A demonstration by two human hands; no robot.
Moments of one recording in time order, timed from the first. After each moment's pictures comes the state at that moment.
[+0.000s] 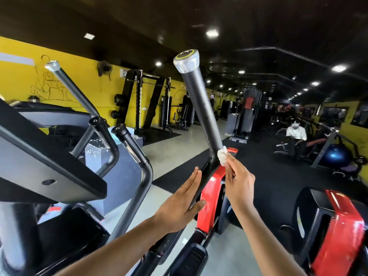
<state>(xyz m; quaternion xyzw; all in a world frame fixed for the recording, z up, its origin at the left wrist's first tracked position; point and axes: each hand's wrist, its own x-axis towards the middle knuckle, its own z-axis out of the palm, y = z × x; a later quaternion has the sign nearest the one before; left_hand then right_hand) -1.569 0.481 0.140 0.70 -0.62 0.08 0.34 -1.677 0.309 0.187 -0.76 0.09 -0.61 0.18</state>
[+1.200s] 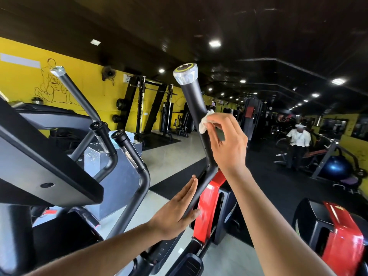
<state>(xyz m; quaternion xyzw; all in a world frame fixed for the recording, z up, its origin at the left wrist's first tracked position) -1.569 0.482 0.144 0.70 -0.62 0.05 0.35 -1.662 0.351 0.316 -0.72 -0.13 -0.68 0.03</state>
